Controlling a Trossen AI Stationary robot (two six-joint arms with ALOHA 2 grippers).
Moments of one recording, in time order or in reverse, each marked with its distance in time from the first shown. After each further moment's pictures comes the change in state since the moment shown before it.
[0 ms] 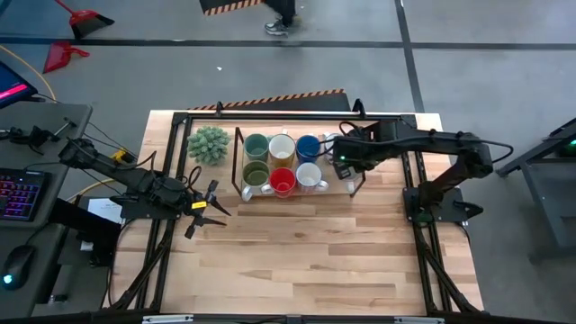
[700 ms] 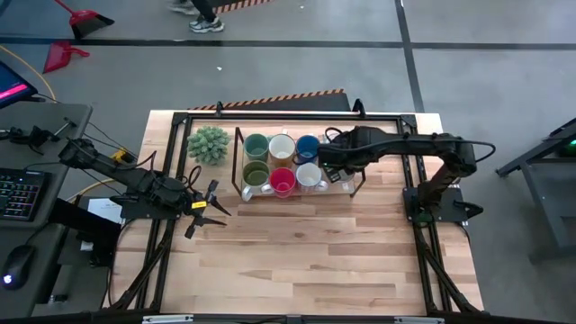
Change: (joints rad) left arm 0.000 0.000 0.000 0.003 -0.001 -0.001; right arm 0.002 0.139 -0.001 0.013 0.060 -0.053
